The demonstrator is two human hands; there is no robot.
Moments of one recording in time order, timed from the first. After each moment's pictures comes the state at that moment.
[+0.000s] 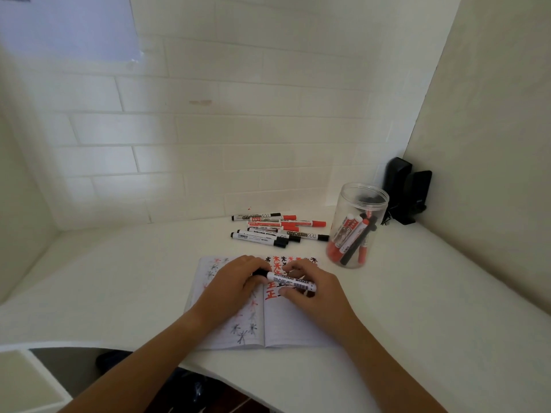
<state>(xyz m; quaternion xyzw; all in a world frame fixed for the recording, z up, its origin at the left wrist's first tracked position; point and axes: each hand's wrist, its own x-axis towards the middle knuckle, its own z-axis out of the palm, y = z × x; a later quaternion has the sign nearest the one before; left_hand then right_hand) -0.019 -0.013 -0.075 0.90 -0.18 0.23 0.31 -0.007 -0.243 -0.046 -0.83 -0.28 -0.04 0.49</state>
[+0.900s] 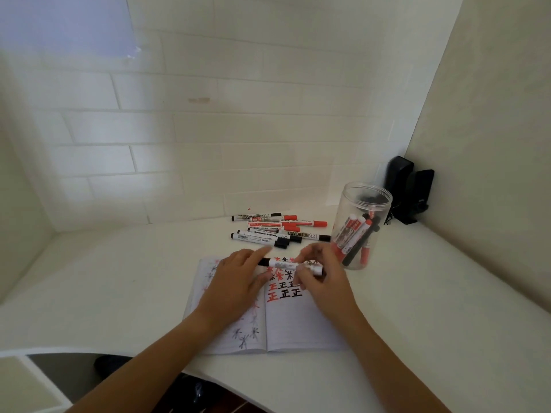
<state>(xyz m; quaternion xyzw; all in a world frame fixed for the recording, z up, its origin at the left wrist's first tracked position) -0.015 -0.019 -0.077 0.94 -0.09 0.23 0.22 0.001 -0.235 -0.034 -0.74 -0.21 -0.06 0.63</state>
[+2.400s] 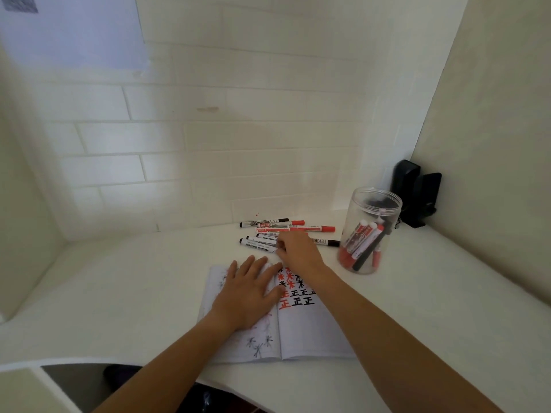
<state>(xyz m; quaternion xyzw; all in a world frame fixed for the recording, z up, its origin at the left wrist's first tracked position) -0.004 -0.014 -0.082 0.99 -0.06 0.04 0.11 0.114 -0.151 -0.041 -0.94 -0.26 -0.12 0.18</state>
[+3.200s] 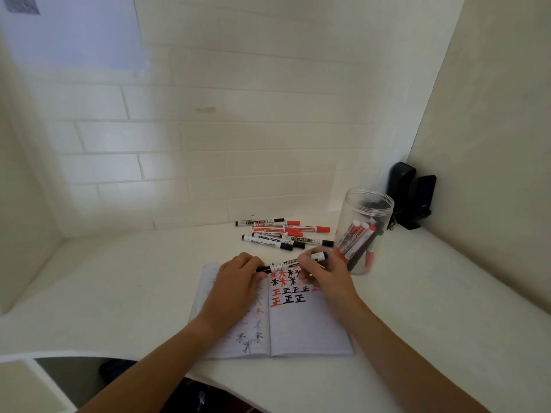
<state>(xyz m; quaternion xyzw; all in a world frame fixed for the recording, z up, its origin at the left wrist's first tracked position) -0.012 -0.013 -0.078 0.92 -0.10 0.27 0.25 0.032 -0.233 -0.039 -0.68 -0.12 0.07 0.72</state>
